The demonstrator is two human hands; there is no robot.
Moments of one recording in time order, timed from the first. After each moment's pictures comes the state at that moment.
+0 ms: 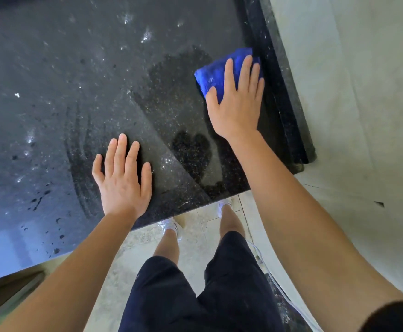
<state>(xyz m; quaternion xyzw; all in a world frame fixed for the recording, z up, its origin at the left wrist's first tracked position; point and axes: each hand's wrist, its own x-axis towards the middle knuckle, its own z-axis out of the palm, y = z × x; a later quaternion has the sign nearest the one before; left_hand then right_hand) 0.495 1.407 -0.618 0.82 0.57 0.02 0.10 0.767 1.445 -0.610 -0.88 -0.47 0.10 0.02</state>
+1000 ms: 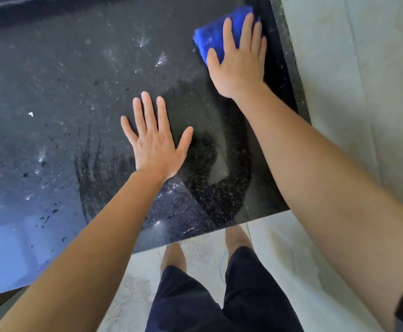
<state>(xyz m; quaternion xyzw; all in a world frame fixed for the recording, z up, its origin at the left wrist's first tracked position) 0.595 1.505 -0.624 0.80 0.59 -0.07 0.12 0.811 1.574 -0.607 -0.84 -0.51 0.15 -0.01</state>
